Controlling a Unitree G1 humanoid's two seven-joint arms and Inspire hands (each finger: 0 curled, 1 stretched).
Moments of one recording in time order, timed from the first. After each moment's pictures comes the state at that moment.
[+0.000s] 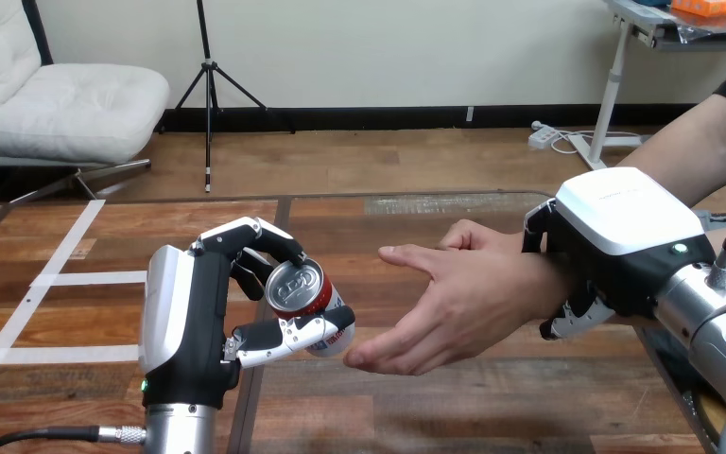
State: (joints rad) left arm 0.11 0.14 -0.10 0.10 0.52 -0.49 0.40; right arm -0.15 -0.71 0.16 -0.22 -0.87 0.02 0.35
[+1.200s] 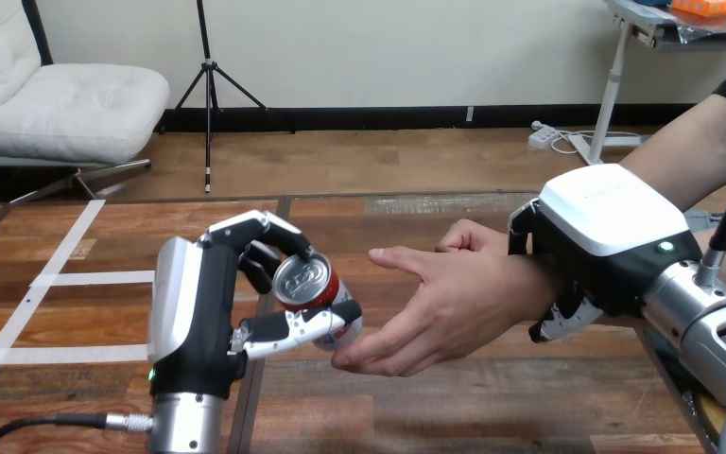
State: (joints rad) left arm 0.07 0.14 -0.11 0.12 0.52 -0.49 0.38; right arm -0.17 -0.70 0.17 -0.22 -0.88 -0.02 0.35
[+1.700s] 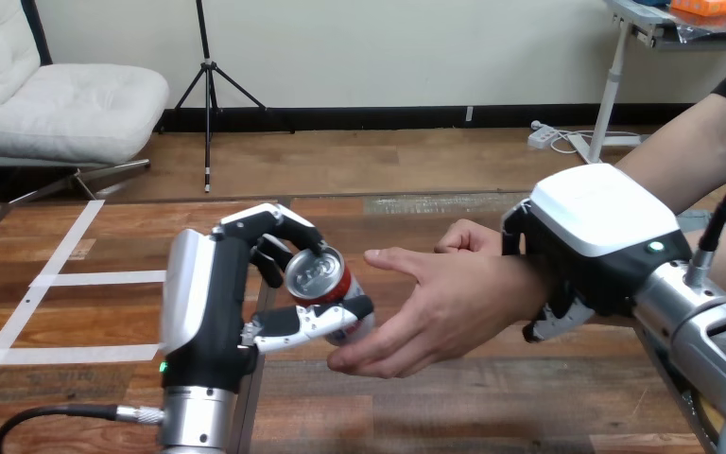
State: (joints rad) left arm 0.06 0.12 -0.12 0.12 0.52 -0.50 0.37; right arm -0.18 -0.67 0.18 -0.22 -0.90 -0.02 0.35
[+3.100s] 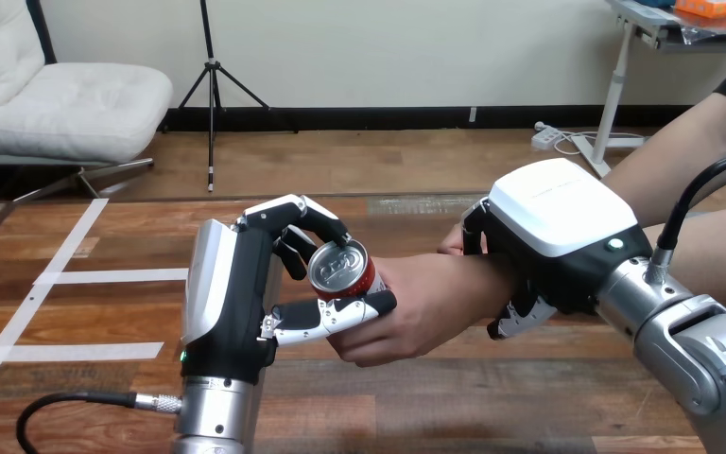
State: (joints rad) left arm 0.02 0.10 -0.15 0.15 0.50 -0.53 0.35; right arm -0.22 -0.61 0.23 -0.23 -0.95 -0.05 0.35
